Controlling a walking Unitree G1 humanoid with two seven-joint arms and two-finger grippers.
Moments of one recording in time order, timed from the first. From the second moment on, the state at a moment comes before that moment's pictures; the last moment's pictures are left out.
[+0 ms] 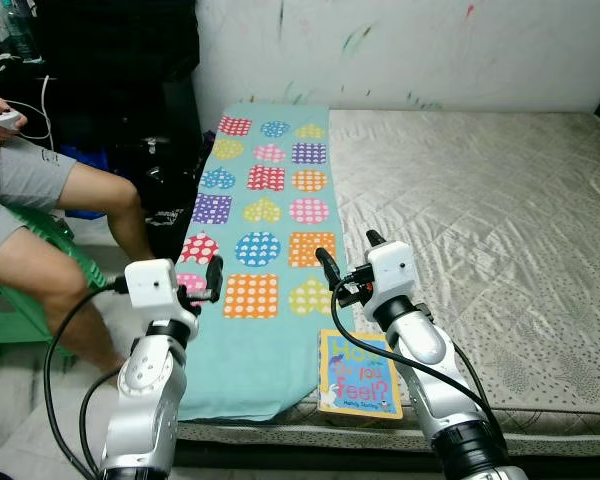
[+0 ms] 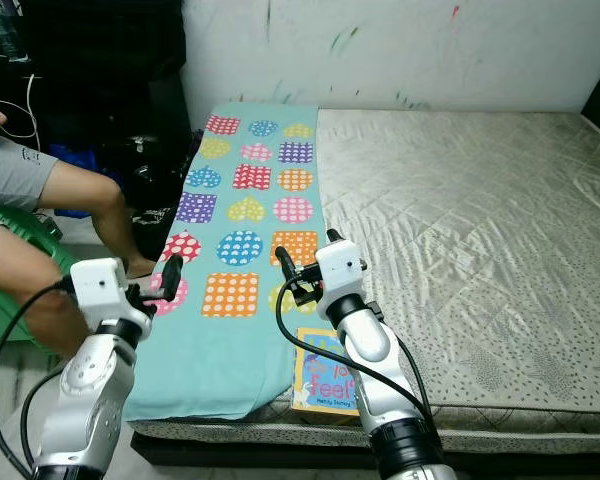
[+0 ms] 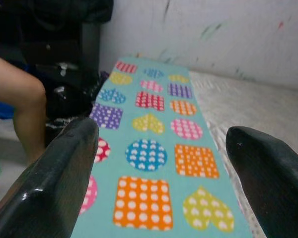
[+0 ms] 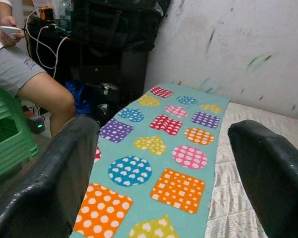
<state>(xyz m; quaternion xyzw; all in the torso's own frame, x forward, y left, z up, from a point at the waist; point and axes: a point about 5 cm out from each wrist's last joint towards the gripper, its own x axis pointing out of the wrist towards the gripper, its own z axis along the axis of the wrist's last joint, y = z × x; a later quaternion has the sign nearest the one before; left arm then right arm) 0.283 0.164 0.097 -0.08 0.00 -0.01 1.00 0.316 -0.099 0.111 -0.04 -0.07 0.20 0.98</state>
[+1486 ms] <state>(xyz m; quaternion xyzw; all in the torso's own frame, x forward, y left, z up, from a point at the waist) 0.277 0.136 0.094 -0.11 0.01 -0.04 0.99 0.307 -0.100 0.104 -0.07 -0.05 0.21 0.97</state>
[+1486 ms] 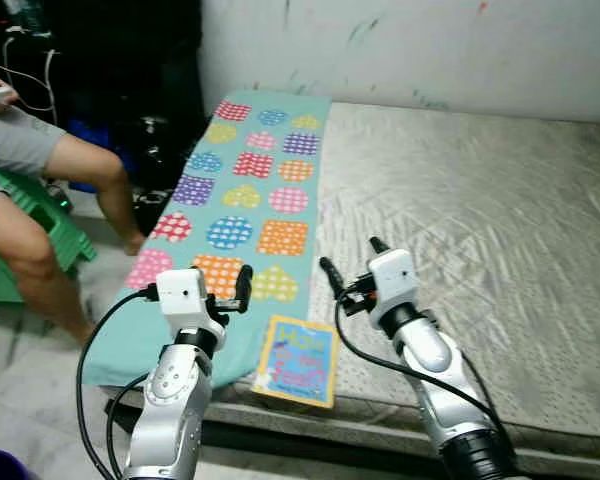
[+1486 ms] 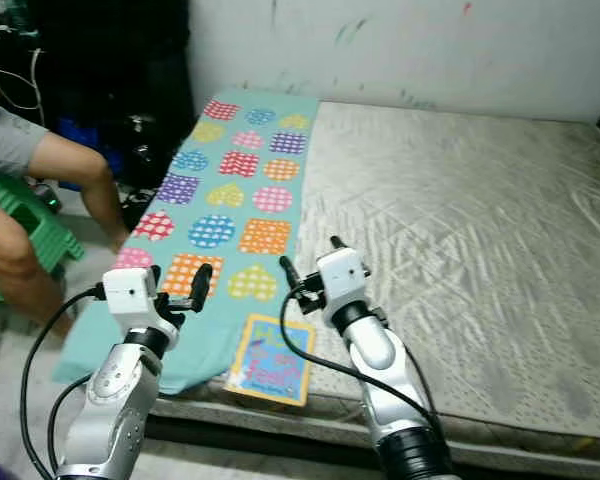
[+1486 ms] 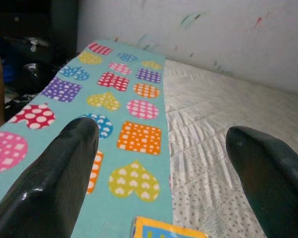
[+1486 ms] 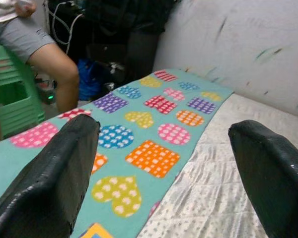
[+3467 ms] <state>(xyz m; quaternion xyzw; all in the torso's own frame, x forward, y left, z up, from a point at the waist) 0.272 0.133 0.096 -0.13 -0.01 -0.07 0.99 0.307 -0.102 0.099 -0.07 -0.04 0.21 0.98</state>
